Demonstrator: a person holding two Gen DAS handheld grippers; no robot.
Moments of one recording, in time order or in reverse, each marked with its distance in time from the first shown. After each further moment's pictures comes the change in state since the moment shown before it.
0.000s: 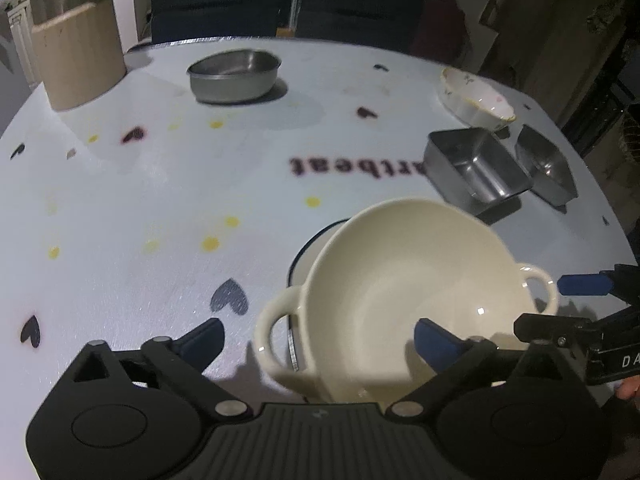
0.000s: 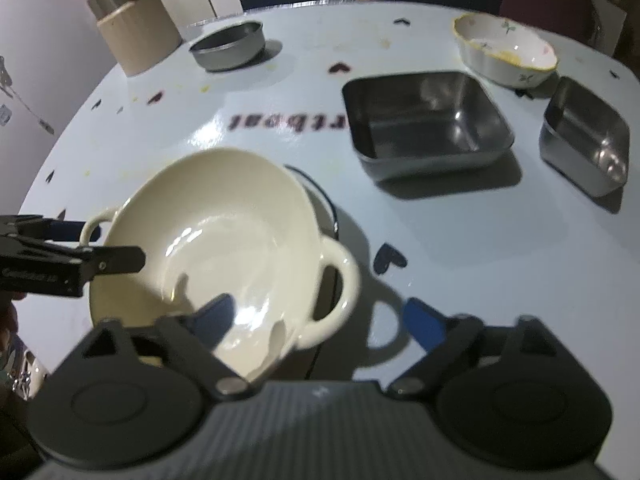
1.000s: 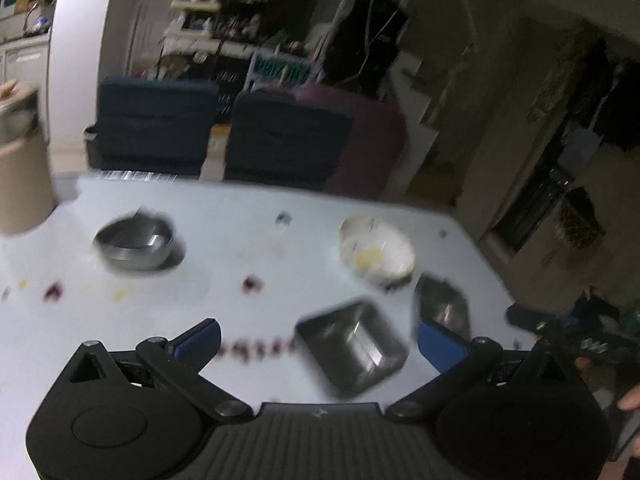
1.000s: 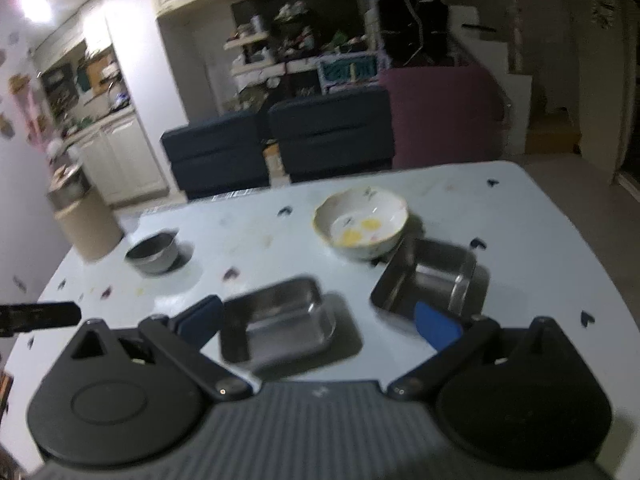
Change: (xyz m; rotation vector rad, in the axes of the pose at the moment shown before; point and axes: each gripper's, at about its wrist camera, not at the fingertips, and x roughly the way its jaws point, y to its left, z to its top) left arm -0.050 -0.080 0.113 -0.025 -0.313 -0.186; right arm -0.113 -0.119 0.046 0.187 -0.465 -0.120
